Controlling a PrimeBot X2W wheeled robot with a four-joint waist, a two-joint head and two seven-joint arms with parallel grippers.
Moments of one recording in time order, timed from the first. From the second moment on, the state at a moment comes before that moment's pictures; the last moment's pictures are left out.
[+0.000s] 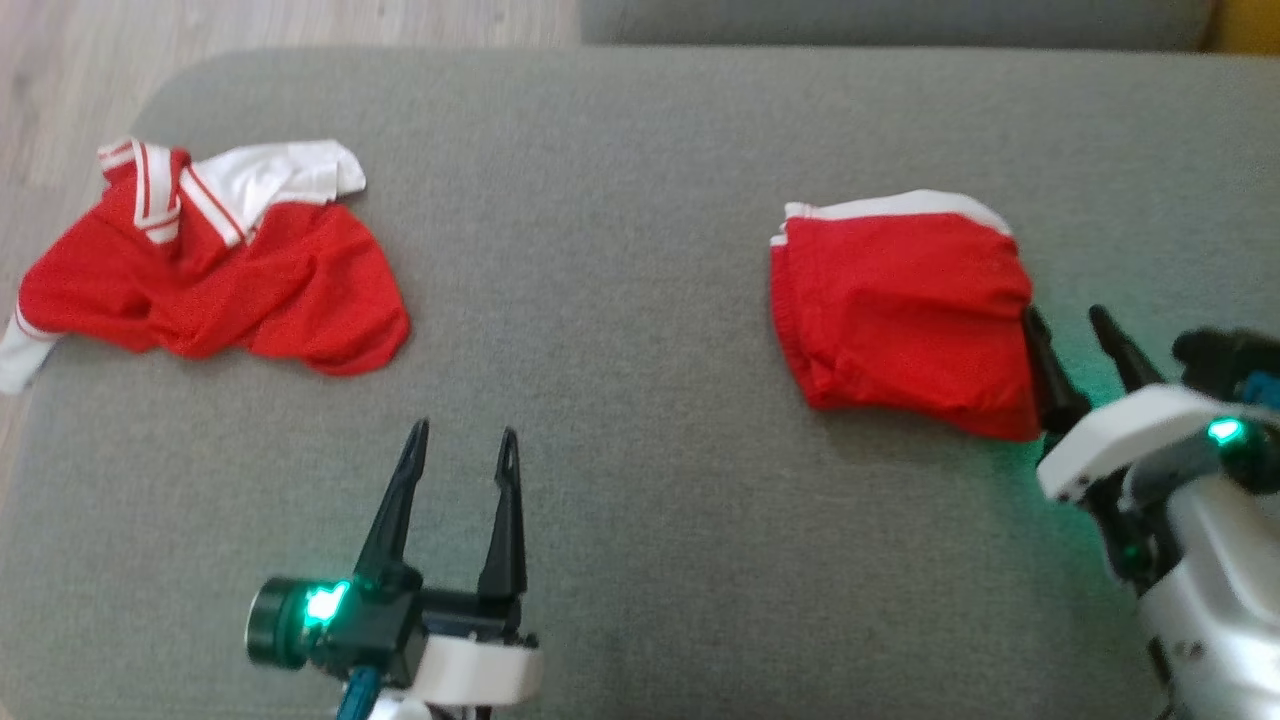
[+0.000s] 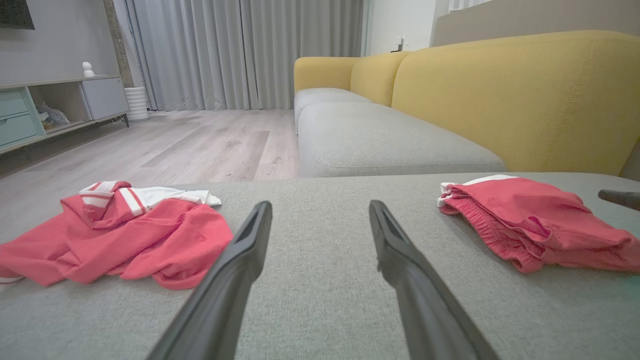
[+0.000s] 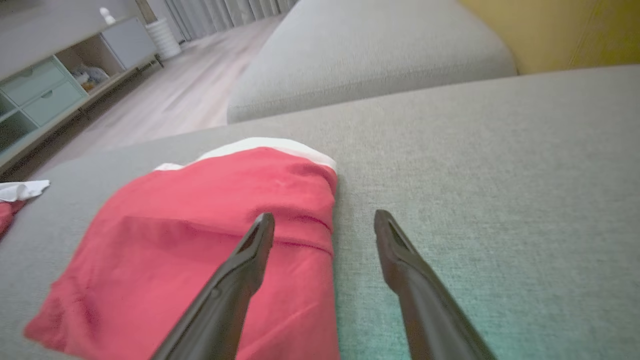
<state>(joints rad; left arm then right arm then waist) 0.01 0.05 -0.33 0.07 -0.10 0.14 -0.26 -0.35 -0.26 0.17 0.60 0.46 0.13 -0.07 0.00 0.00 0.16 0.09</state>
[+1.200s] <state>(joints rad) -0.23 0.05 -0.32 -0.02 -0.05 0.14 -0.26 -0.66 -0.91 0.38 0.74 0.61 0.13 -0.06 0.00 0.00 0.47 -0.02</state>
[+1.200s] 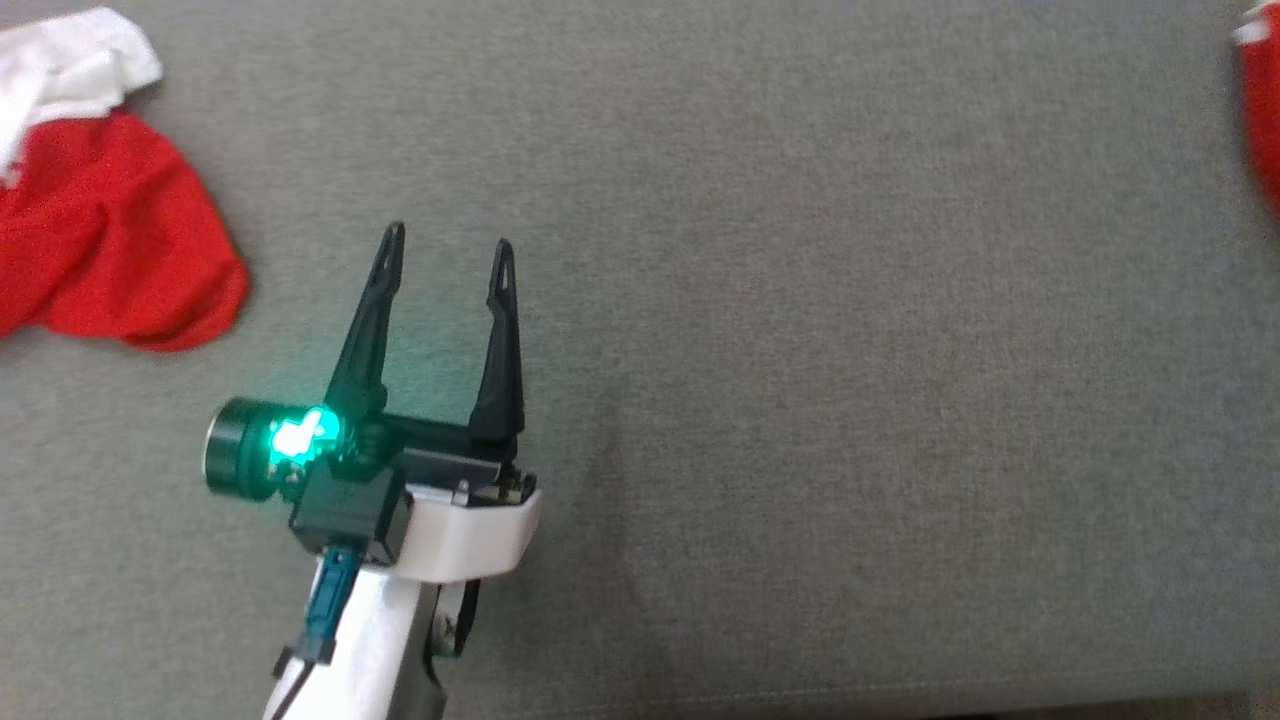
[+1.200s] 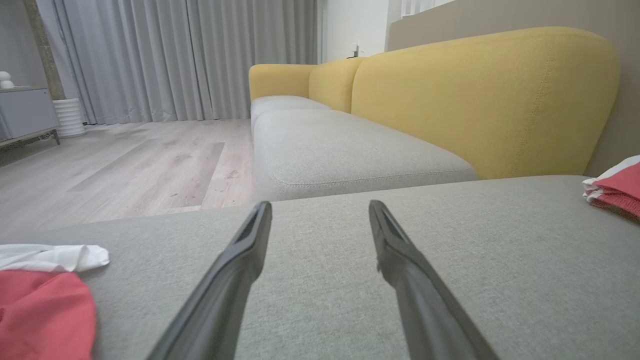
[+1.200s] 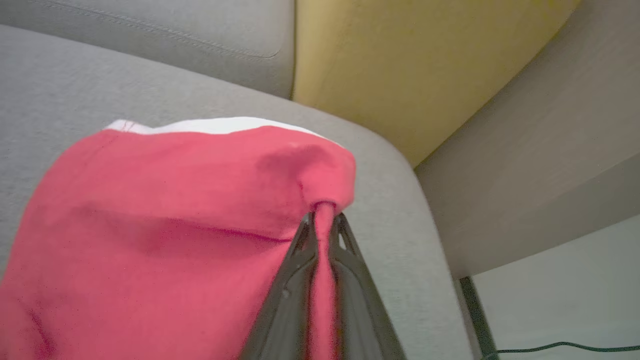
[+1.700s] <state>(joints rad) -0.25 0.05 -0.32 0.05 -0.09 0.15 -0.26 -0.67 -0.59 0.07 0.73 0.20 0.13 -0.23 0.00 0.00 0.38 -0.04</state>
